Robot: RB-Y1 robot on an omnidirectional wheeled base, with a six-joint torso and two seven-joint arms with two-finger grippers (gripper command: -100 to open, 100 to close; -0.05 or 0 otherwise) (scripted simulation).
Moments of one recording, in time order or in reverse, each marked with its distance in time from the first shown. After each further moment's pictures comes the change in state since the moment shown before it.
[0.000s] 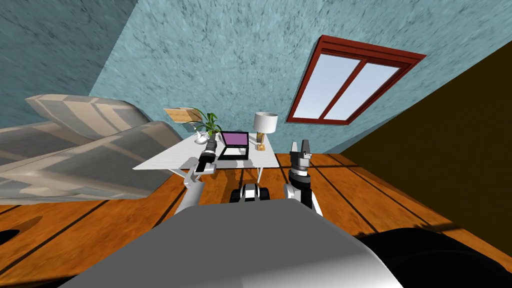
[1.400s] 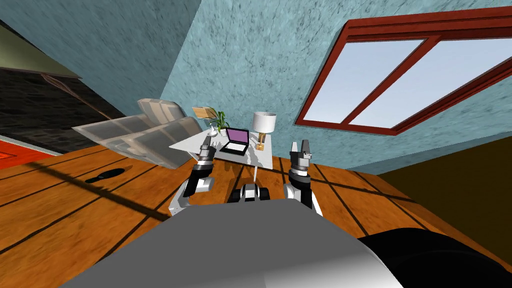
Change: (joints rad) left arm 0.336 -0.009 -0.157 -0.351 0.112 -0.219 -0.005; right arm 0.000 0.000 0.000 0.000 0.000 0.000 0.000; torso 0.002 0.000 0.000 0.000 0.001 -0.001
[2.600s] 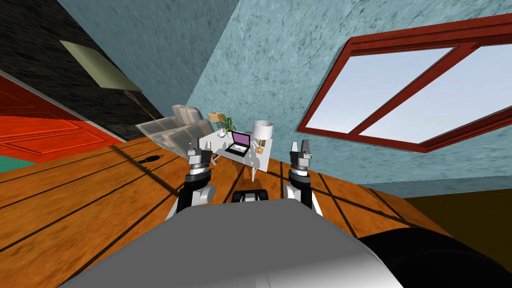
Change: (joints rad) left arm 0.194 -0.126 -0.087 -0.194 0.063 -0.119 -0.002; right arm 0.000 0.000 0.000 0.000 0.000 0.000 0.000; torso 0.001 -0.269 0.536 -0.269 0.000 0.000
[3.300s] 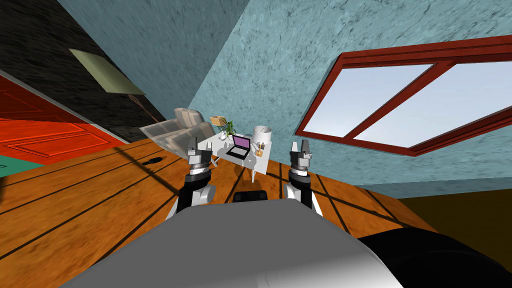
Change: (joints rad) left arm 0.000 0.000 0.000 0.000 0.000 0.000 0.000; right arm 0.000 0.000 0.000 0.000 0.000 0.000 0.000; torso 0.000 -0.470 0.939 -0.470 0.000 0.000
